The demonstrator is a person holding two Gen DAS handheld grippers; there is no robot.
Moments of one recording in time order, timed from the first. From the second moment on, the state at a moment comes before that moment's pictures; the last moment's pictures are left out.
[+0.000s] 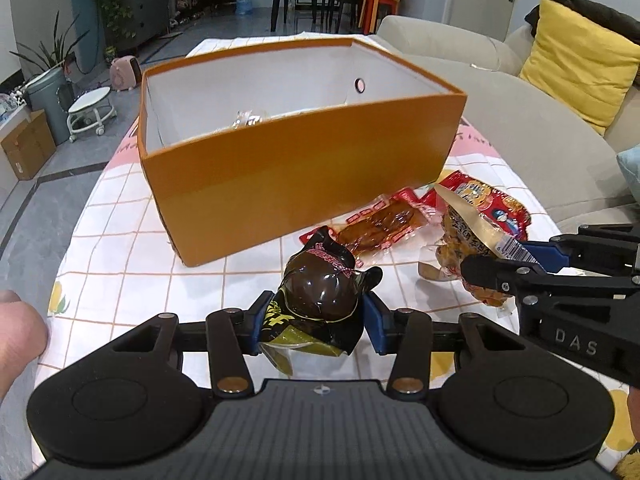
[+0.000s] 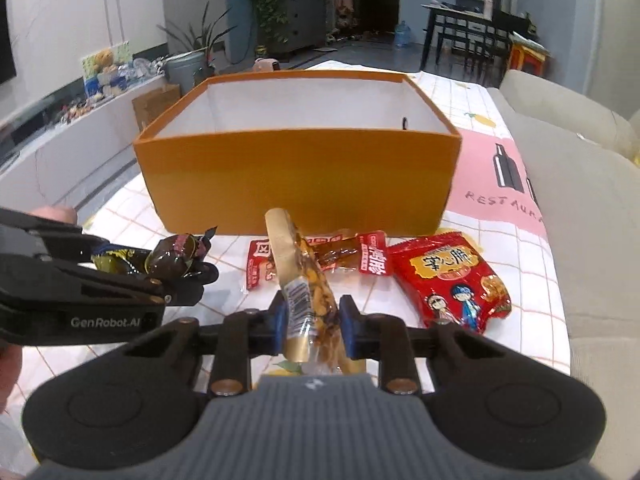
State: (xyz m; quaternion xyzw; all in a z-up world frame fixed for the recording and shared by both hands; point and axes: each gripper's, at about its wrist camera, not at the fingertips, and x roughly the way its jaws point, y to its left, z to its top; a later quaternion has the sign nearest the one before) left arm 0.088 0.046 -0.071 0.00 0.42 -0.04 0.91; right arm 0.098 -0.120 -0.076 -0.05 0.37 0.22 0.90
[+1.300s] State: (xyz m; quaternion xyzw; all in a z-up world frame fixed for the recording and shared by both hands) left arm 0.194 0.083 0.046 0.02 0.32 -0.03 0.95; right arm 0.184 -0.085 0.045 -0.03 0.25 0.24 0.94
